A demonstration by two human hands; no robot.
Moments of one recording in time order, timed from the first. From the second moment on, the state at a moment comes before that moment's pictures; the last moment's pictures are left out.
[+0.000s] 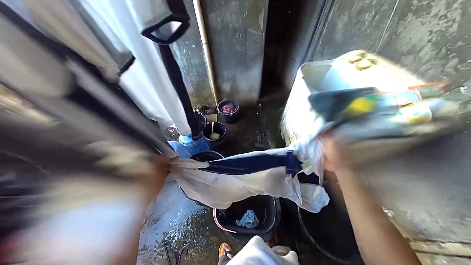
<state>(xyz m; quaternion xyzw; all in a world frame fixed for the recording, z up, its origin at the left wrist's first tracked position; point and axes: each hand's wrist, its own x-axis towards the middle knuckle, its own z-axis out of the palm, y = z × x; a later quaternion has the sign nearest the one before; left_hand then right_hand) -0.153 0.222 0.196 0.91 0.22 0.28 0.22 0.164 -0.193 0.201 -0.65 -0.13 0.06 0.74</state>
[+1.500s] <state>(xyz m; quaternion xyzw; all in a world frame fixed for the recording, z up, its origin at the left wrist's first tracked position) 0.048 0.132 0.300 0.88 0.05 0.37 0.29 0.125 -0.007 0.195 -0.64 -0.09 0.25 0.72</state>
